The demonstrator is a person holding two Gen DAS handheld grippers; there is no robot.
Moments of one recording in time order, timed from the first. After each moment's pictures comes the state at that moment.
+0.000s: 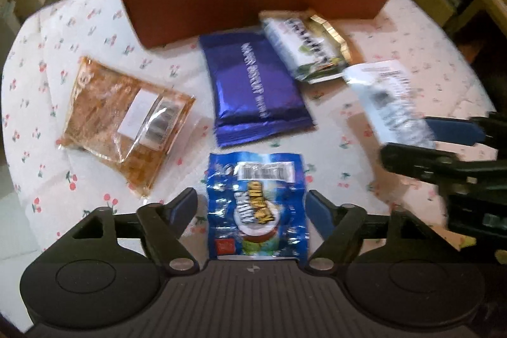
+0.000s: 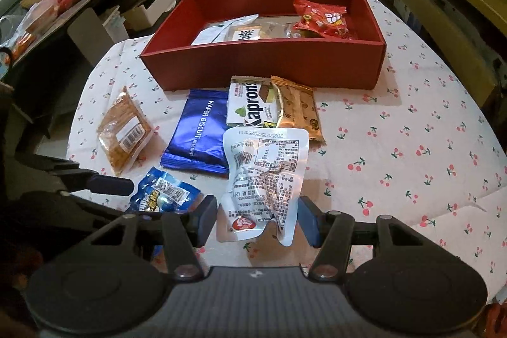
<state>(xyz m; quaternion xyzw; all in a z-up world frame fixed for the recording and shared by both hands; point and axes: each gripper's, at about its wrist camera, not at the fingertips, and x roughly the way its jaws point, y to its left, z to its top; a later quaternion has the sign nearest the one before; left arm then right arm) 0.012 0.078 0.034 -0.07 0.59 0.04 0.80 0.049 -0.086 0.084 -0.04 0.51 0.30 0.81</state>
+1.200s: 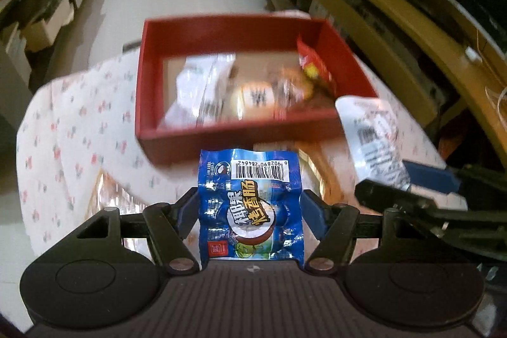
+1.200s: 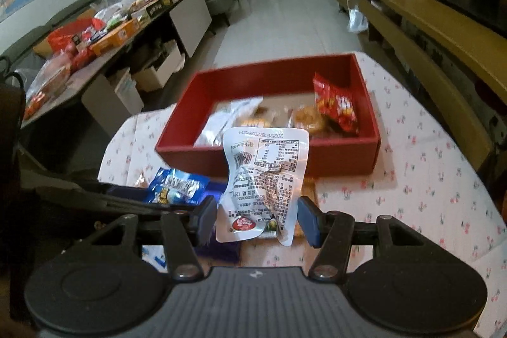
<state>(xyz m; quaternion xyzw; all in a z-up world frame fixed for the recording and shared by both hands) 0.073 0.093 0.114 -0.11 0.50 0.05 0.86 0.094 -0.083 0.143 0.01 0.43 0.31 0.85</state>
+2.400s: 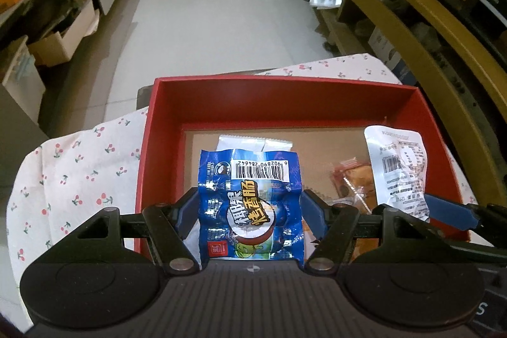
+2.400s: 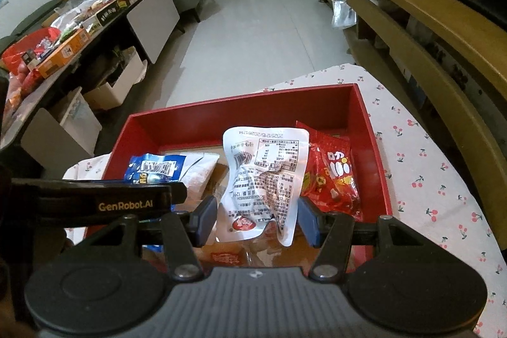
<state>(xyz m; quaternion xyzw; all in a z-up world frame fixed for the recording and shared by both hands) 0.195 0.138 0.084 -0.12 0.49 0.14 0.85 0.227 -0.023 0.104 0.01 0.46 0.27 0.84</state>
